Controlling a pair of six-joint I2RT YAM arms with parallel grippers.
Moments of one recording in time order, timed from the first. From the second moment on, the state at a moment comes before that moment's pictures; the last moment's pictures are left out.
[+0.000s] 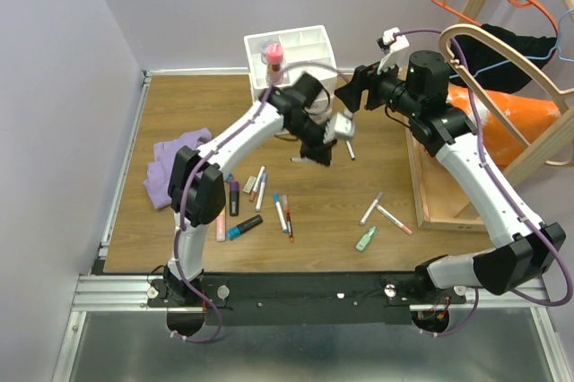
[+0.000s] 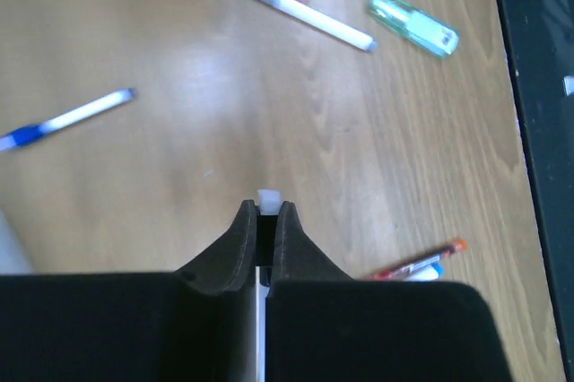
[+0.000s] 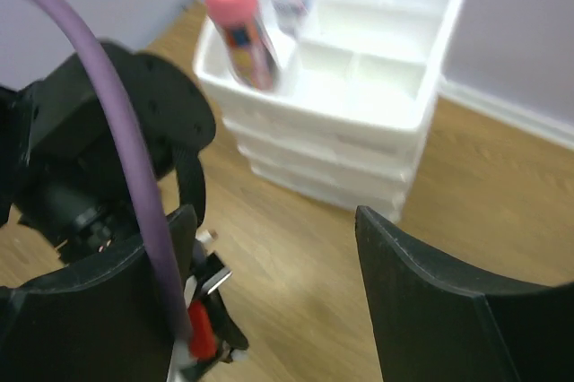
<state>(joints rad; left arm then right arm) -0.69 2.03 1.88 -1.00 0.80 0.90 0.38 1.36 1.44 -0.31 -0.27 0.08</state>
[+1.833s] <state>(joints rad) -0.26 2.52 2.55 0.35 0.71 -0.08 0.38 1.61 1.49 -0.26 -0.19 0.07</state>
